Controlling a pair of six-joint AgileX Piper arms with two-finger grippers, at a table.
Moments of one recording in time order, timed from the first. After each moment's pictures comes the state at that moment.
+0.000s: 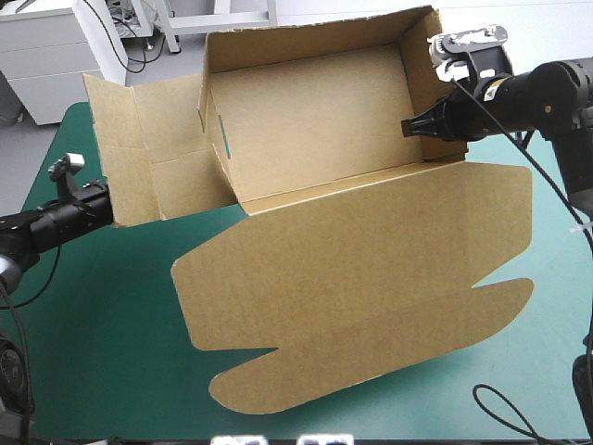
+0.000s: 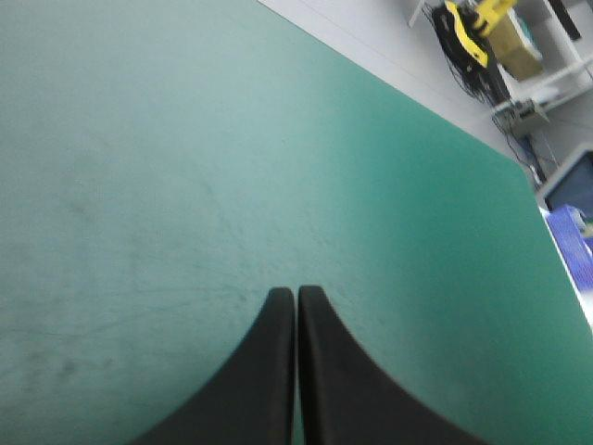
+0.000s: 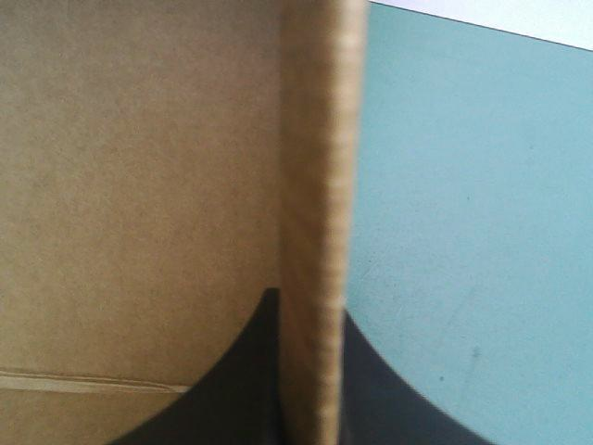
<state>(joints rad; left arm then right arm) 0.38 1.54 -0.96 -1.43 0.91 1.09 0.22 1.55 -1.97 0.18 1.25 -0.12</state>
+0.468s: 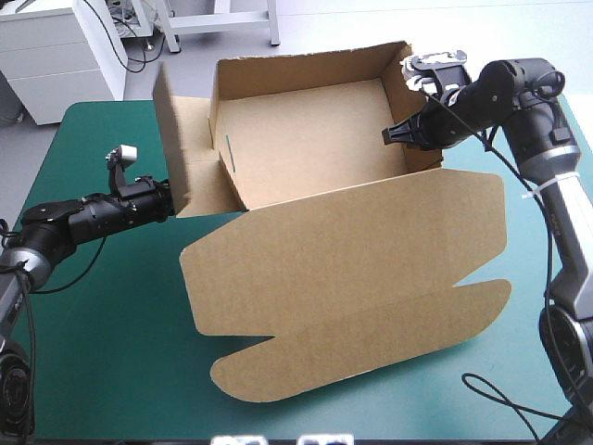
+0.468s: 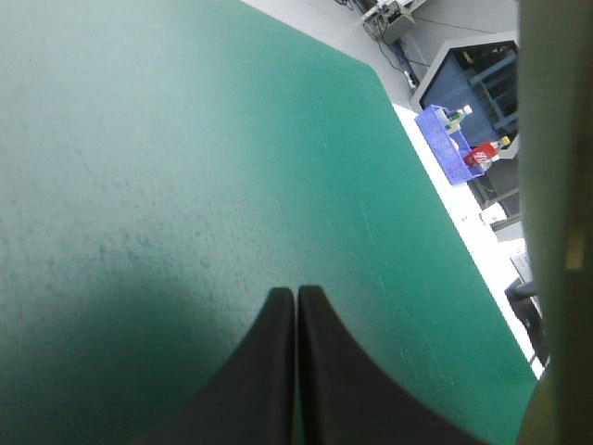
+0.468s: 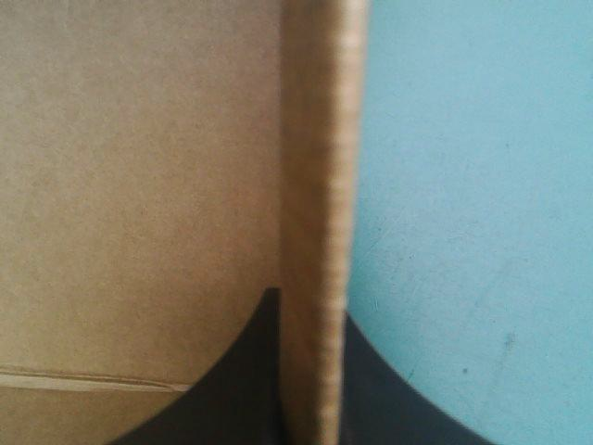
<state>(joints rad) 0.18 1.51 -0.97 -1.48 1.01 1.09 0.22 1.73 -1.97 0.19 1.25 -0.12</state>
